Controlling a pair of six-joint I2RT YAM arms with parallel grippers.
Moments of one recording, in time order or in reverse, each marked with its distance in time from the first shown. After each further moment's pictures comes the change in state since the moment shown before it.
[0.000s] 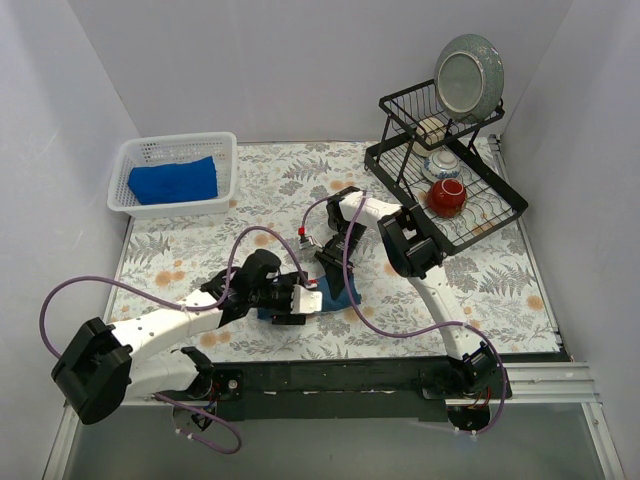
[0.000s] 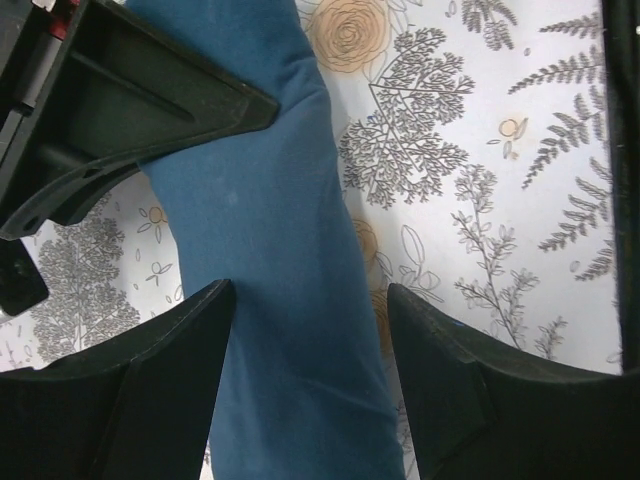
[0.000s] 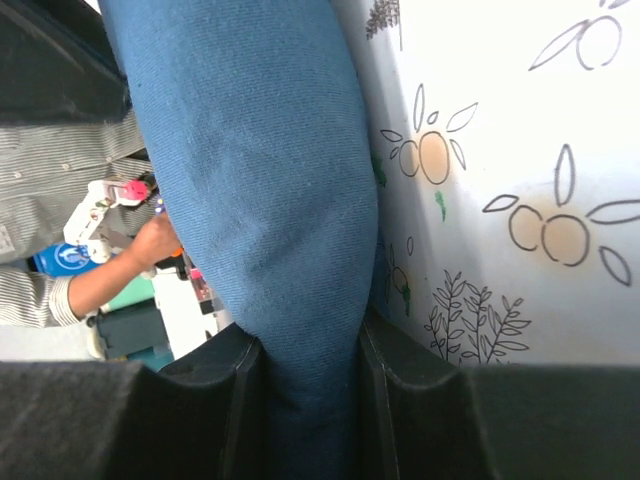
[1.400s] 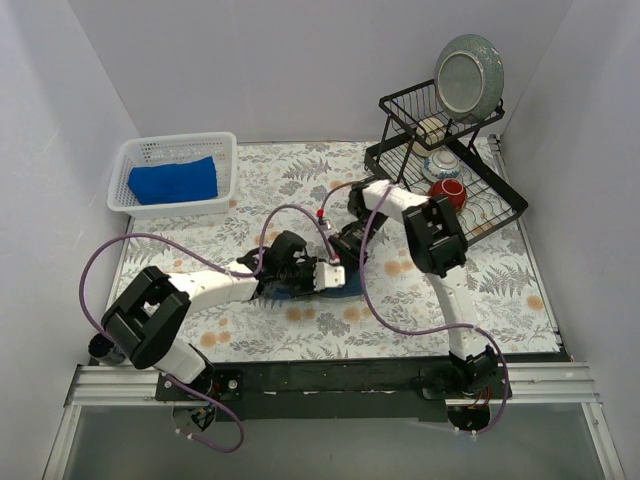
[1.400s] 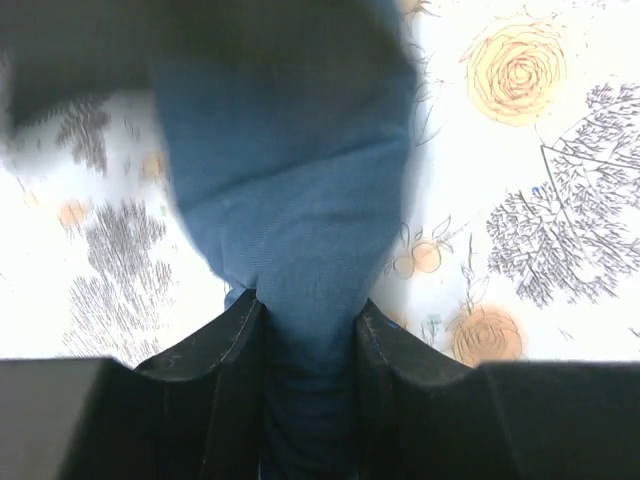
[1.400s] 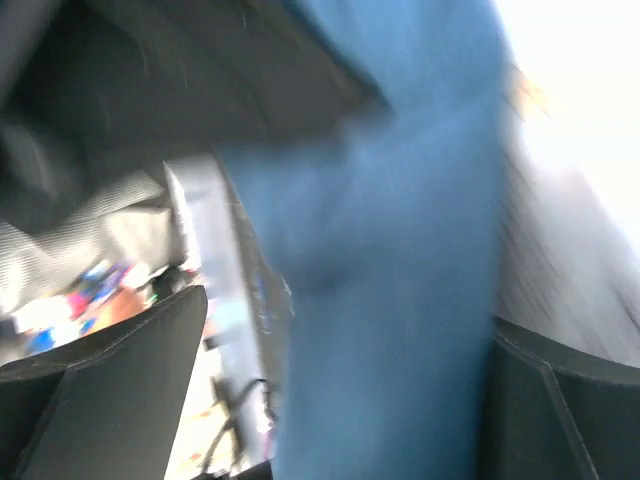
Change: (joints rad) left arm -0.011 0.382 0.157 0.200 -0.109 -0.037; right arm -0.085 -0.161 -0.131 0.081 -0.022 0.081
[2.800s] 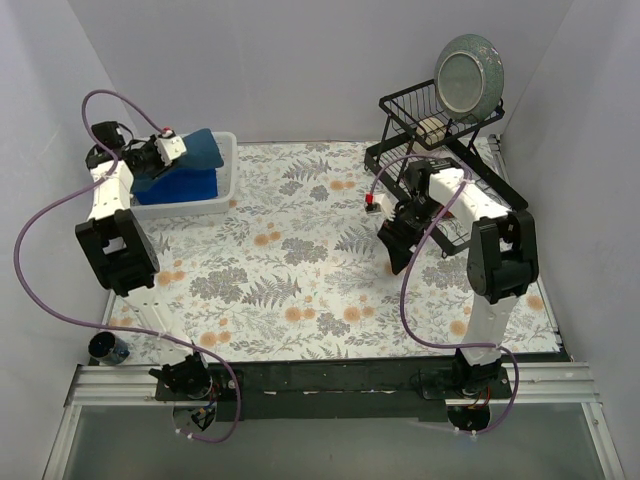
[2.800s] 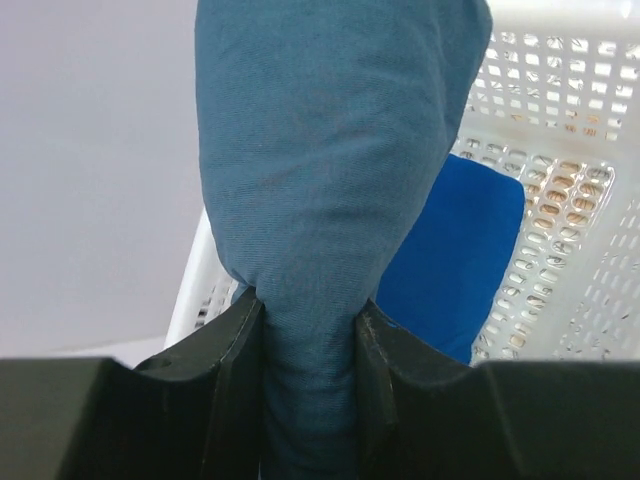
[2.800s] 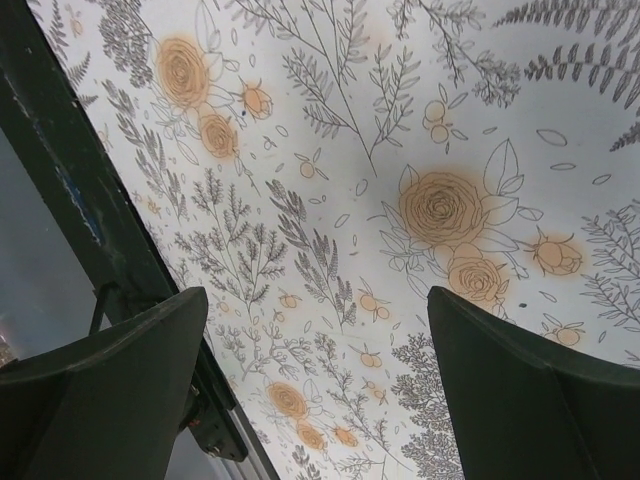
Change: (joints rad) left arm 1.133 0.540 1.142 -0.551 0.501 0.608; right arm -0.260 -0.522 -0.315 0.201 0.410 -0.075
